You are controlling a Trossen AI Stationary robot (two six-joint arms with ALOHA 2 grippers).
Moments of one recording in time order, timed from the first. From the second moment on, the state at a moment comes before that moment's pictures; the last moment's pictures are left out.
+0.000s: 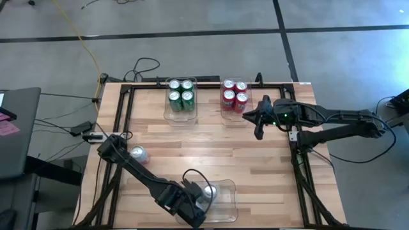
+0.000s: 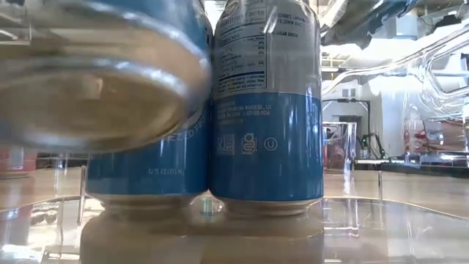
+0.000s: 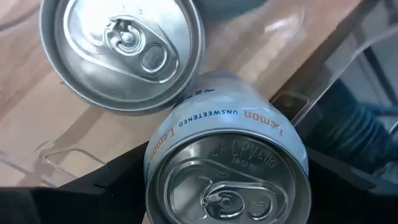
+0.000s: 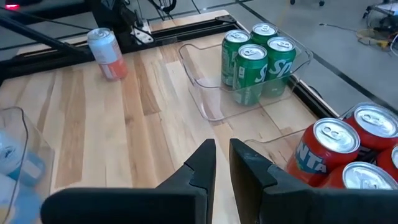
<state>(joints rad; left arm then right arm) -0.63 2.08 1.93 -1.03 -0.08 -1.41 -0.09 0.87 0.81 -0.39 0.20 0.15</state>
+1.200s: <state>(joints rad) -0.64 2.08 1.93 -1.06 -0.10 -1.40 -0.09 0.87 0.81 -0.42 0.15 0.10</state>
